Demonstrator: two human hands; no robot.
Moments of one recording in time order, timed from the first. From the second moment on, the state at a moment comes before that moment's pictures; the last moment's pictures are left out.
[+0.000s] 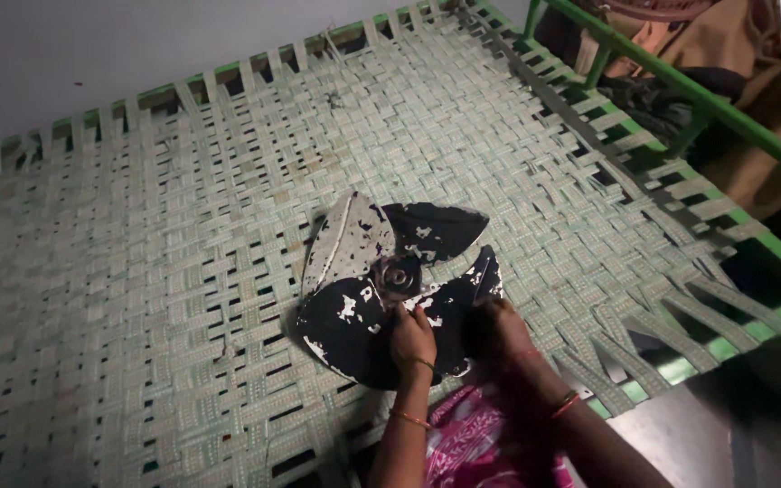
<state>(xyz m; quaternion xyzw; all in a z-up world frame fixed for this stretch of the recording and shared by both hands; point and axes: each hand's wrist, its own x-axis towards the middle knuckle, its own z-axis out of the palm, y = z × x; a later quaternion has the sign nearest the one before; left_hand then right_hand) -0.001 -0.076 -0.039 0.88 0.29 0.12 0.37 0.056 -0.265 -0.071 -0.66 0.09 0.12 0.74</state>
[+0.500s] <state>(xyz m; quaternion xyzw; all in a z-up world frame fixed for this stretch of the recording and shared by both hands) -0.002 0.055 -0.008 0.98 0.08 -0.09 0.18 0.061 -0.264 0.101 -0.86 -0.35 -0.14 0.35</state>
